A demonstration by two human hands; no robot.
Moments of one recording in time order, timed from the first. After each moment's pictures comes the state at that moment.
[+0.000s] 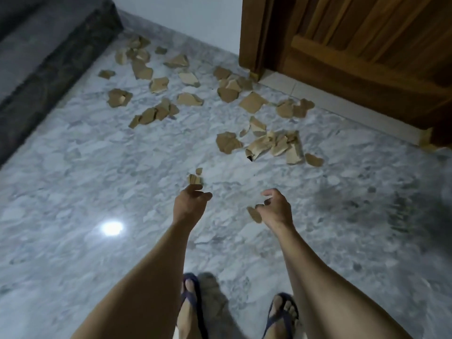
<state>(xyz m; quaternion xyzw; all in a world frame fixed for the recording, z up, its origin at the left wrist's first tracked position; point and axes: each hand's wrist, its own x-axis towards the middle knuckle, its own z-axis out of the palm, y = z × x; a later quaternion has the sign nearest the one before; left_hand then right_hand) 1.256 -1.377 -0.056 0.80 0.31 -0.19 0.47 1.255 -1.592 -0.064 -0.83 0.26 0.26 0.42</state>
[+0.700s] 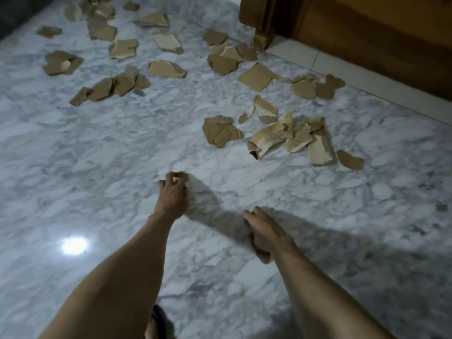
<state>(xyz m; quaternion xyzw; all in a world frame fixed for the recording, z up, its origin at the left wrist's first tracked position) 1.365 -1.345 -0.398 0.96 0.09 -0.18 0.20 1.326 -1.606 -0.386 -0.91 -0.12 0.36 0.16</state>
